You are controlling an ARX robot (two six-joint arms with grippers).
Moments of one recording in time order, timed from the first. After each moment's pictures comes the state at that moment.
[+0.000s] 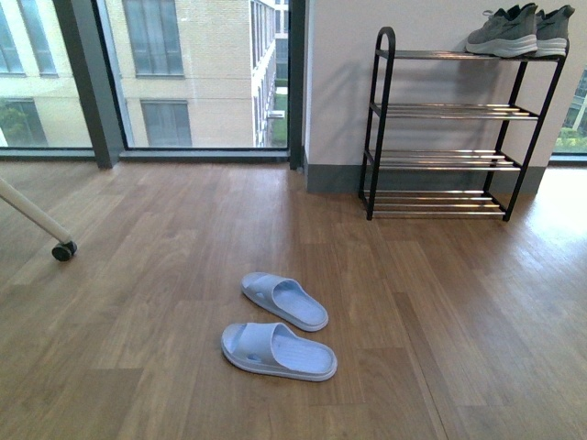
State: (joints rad) left arm 0.00 0.02 0.01 0.00 0.00 0.00; right arm 0.00 0.00 0.02 0.00 0.00 0.00
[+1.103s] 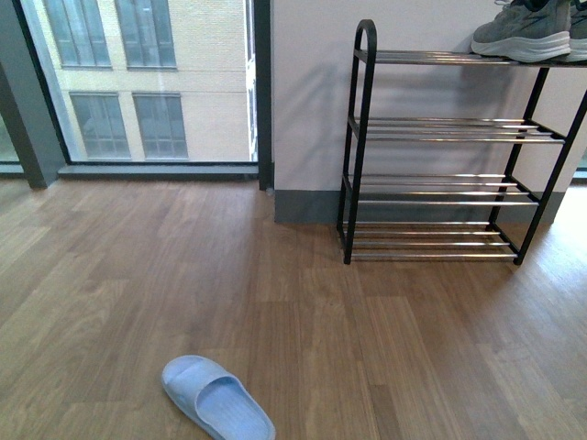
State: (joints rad) left arm 0.00 0.02 0.01 0.00 0.00 0.00; right arm 0.00 0.00 0.02 0.00 0.00 0.00
